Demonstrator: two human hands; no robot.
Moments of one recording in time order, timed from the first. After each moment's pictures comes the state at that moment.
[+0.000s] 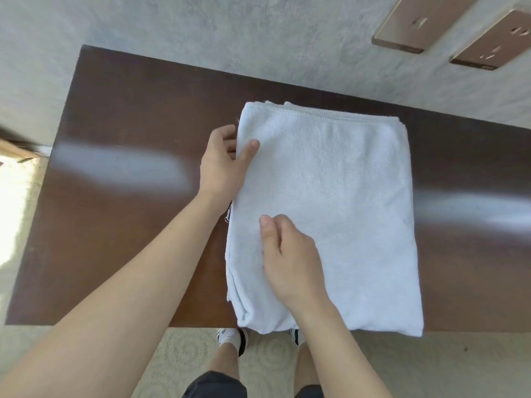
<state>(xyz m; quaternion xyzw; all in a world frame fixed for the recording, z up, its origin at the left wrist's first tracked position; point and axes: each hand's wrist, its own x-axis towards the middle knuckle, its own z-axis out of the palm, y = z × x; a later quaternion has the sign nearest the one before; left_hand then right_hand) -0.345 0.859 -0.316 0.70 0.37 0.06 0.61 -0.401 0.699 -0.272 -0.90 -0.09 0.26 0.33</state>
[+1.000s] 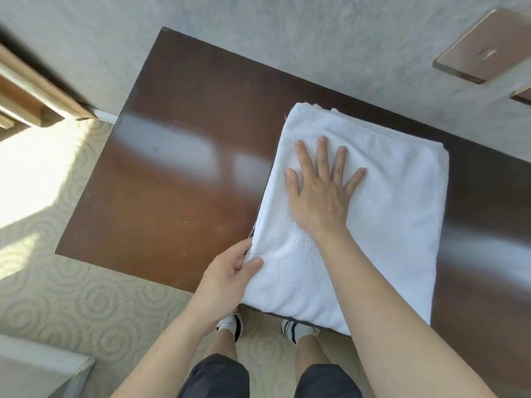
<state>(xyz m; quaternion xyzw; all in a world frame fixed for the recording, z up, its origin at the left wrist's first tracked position) -0.519 0.791 -0.296 0.57 0.37 -0.09 0.73 -0.312 0.726 -0.328 -0.95 -0.27 0.13 0.01</state>
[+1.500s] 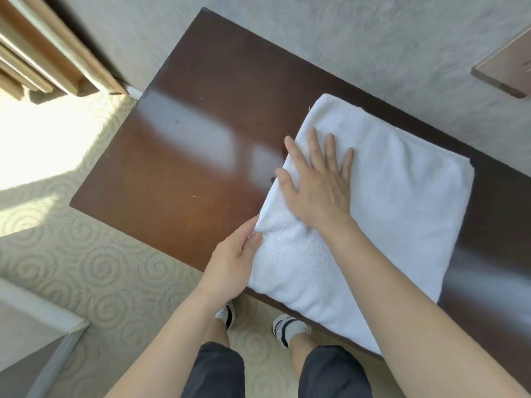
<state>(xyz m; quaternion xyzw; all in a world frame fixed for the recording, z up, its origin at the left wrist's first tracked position) -0.513 0.767 -0.303 0.62 0.43 -0.01 0.66 -0.311 0.732 -0.323 -0.90 -0.43 0.11 0.02</state>
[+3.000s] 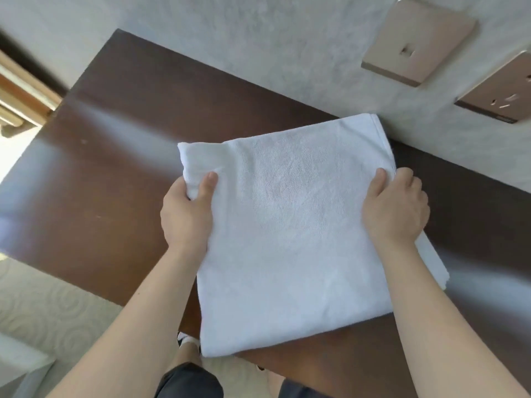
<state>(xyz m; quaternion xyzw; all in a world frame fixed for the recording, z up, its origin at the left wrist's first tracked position) -0.371 0.751 -0.309 0.59 0.61 0.20 0.50 -0.152 0.560 -0.326 -0.99 -0.12 -0.02 0.11</state>
